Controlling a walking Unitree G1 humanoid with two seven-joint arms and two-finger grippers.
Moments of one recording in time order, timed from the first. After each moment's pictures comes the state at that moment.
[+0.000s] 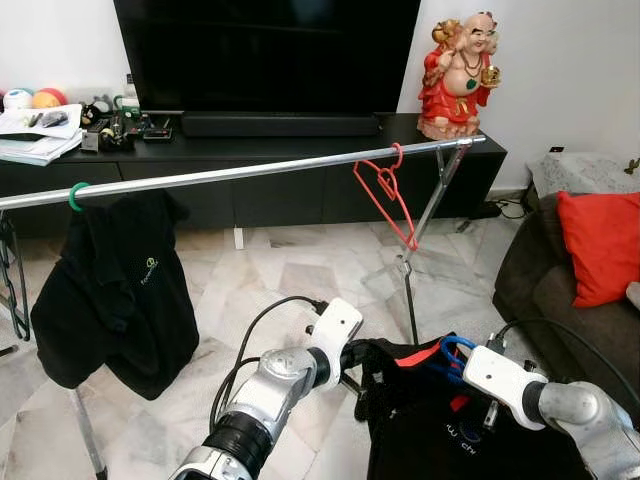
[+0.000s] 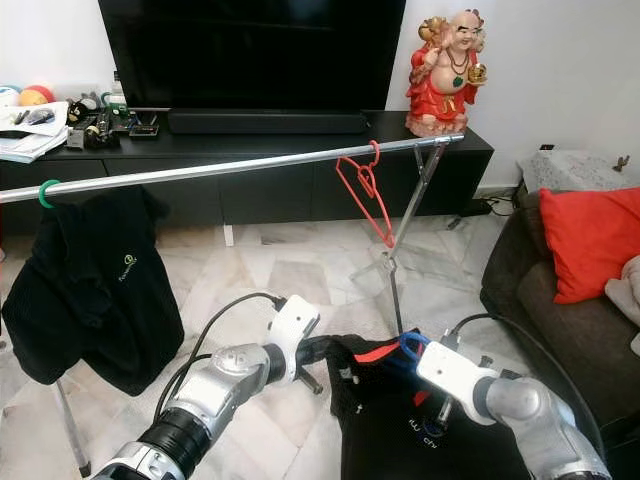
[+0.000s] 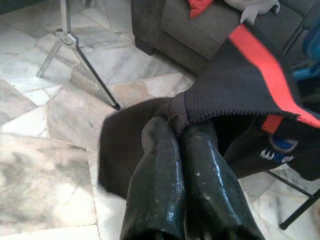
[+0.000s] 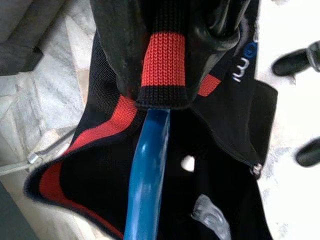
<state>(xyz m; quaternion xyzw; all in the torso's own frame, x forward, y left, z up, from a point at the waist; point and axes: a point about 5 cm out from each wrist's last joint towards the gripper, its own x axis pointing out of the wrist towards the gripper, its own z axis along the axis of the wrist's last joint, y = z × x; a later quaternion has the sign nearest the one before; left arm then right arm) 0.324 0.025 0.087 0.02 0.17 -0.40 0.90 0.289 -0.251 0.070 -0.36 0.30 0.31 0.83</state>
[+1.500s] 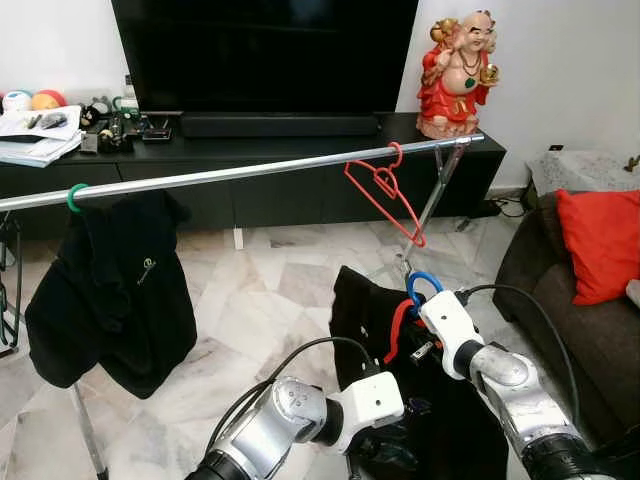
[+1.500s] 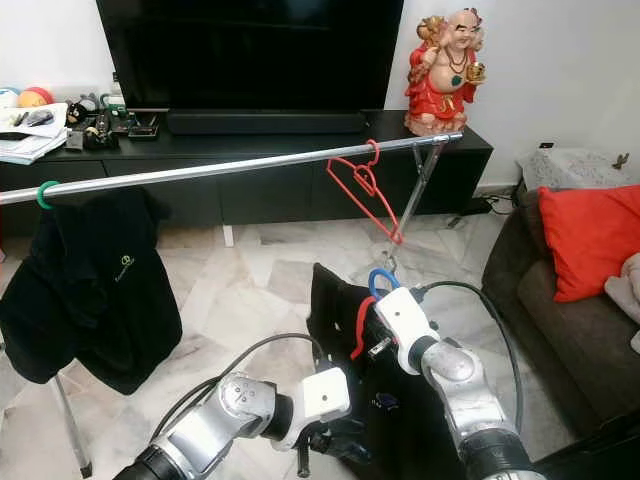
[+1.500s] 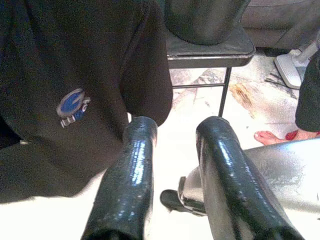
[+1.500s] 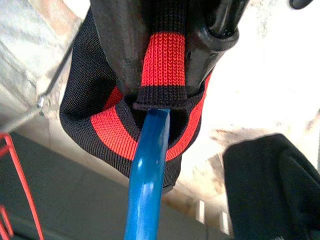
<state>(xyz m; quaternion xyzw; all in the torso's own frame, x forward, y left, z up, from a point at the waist) 0.258 0.008 0.077 0.16 0.17 -0.66 0.71 0.334 -0.182 0.083 -0.17 0.16 0.27 0.93</state>
